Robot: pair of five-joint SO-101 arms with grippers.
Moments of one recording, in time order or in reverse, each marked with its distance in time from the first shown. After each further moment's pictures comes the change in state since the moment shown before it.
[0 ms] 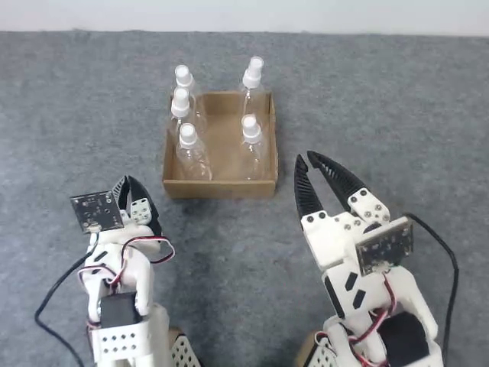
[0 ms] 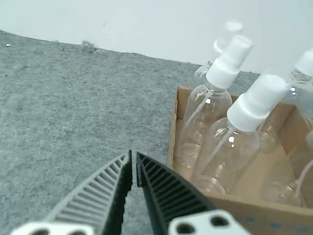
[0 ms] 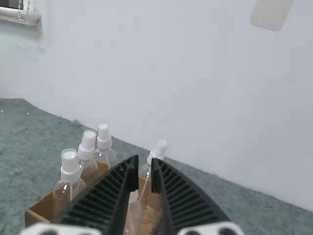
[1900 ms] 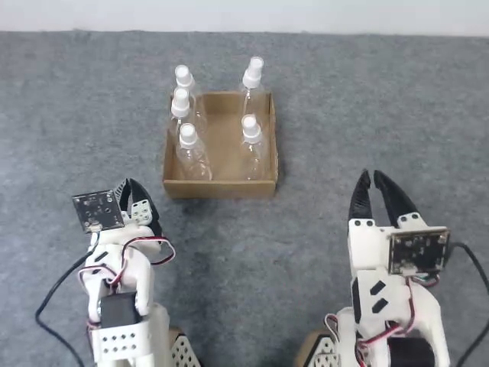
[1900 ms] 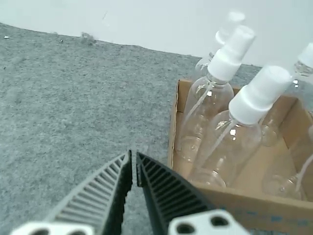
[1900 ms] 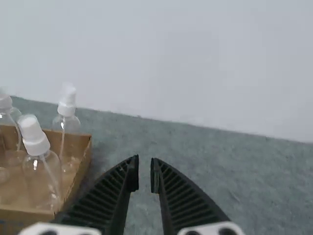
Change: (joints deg) left arm 0.0 0.0 0.0 1.4 -0.1; right arm 22.5 -9.1 -0.1 19.0 0.0
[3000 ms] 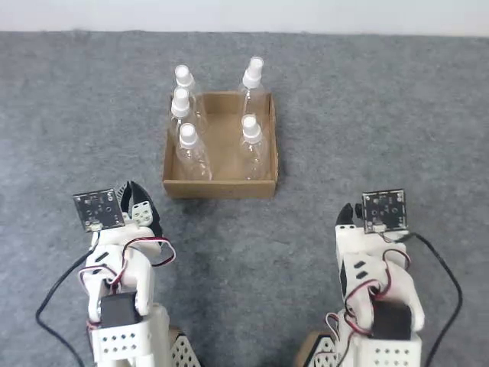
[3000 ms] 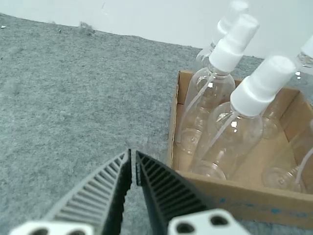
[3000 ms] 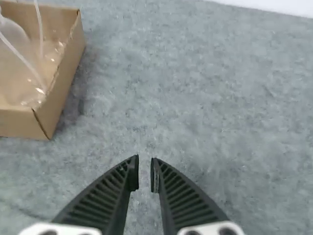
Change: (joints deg) left arm 0.0 0.0 0.0 1.7 0.0; right arm 1.0 0.5 24.5 -0.1 0.0
